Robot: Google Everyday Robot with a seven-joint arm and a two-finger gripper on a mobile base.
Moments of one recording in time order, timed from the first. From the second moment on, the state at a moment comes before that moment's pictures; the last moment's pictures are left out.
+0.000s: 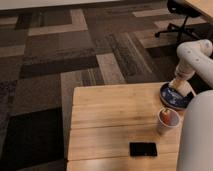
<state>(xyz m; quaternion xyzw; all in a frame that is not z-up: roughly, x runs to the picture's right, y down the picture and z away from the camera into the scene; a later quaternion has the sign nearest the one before) 0.424 -0.016 0.820 -0.21 0.20 0.39 0.87</state>
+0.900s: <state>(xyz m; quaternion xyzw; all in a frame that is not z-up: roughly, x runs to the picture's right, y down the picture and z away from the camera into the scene) 0.423 -0.017 0.821 -0.21 0.20 0.39 0.88</state>
